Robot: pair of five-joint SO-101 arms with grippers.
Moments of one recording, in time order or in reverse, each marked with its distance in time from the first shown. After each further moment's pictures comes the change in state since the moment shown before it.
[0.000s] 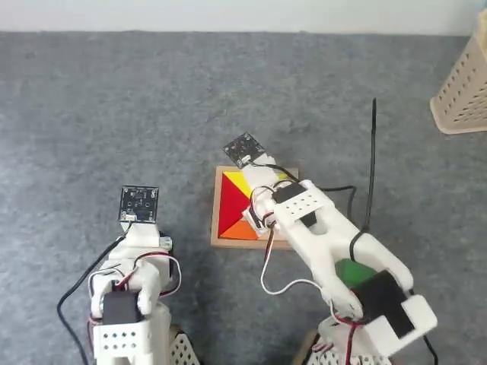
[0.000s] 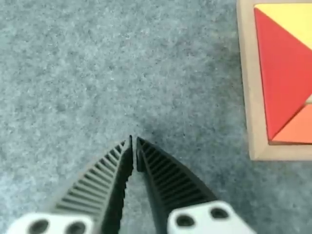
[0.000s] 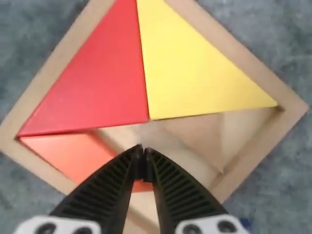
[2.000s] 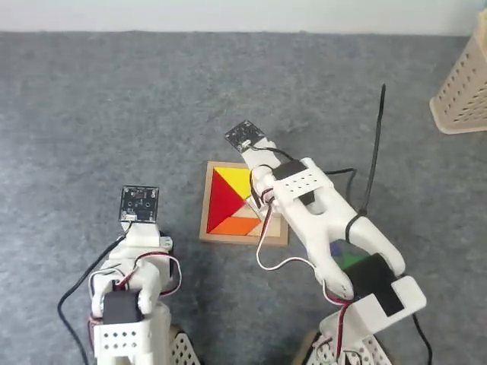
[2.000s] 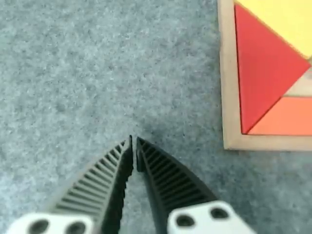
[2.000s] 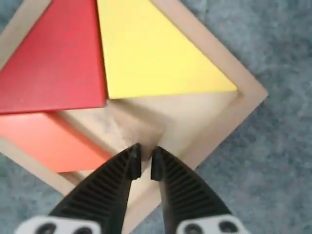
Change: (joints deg) left arm 0.1 0.0 0.0 0.0 0.0; right arm 2.8 8.5 -12.4 9.6 5.3
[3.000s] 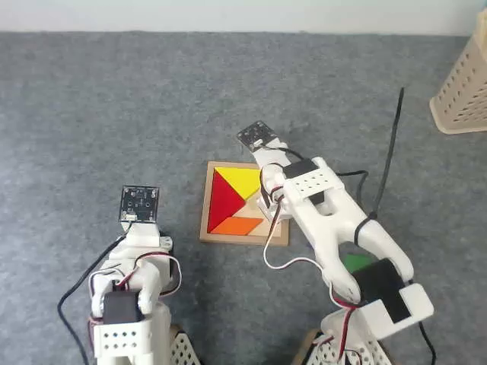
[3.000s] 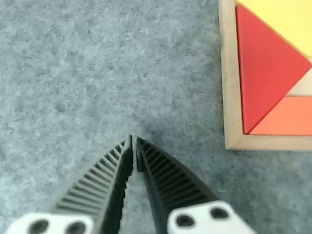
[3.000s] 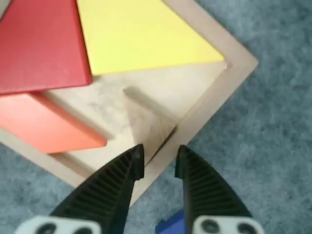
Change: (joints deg) left arm 0.0 0.0 0.0 0.0 0.0; right arm 2.6 -3.4 1.6 3.5 -0.4
